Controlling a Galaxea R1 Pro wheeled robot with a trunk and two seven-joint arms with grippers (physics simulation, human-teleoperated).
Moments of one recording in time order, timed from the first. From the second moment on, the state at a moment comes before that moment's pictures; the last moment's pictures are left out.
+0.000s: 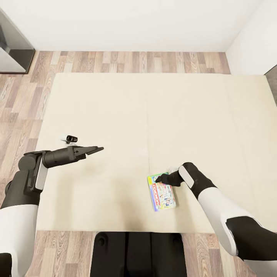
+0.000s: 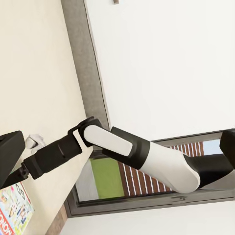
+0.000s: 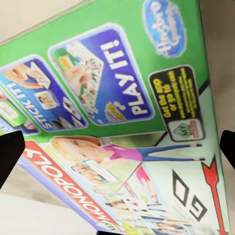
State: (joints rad) left arm -0.86 0.19 0.19 -1.26 0.19 1.03 -1.55; right arm -1.06 0.00 0.15 -0.50 -0.44 0.93 0.04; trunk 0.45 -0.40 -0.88
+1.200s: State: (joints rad) left arm -0.86 0.19 0.19 -1.26 0.19 1.03 -1.55; right arm -1.06 0.02 0.15 -0.50 -0.44 0.93 0.04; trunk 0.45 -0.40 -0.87
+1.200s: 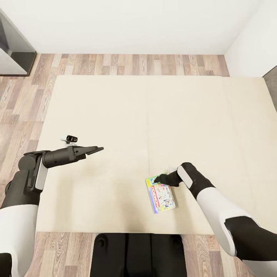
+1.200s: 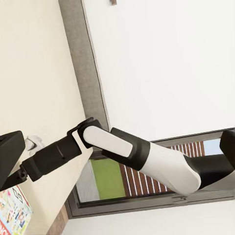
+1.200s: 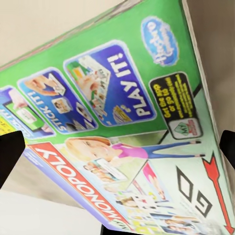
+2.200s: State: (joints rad) left arm -0.86 0.19 0.19 -1.26 0.19 1.03 -1.54; right arm -1.06 0.03 0.15 -0.42 -0.44 0.92 0.14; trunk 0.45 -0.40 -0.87
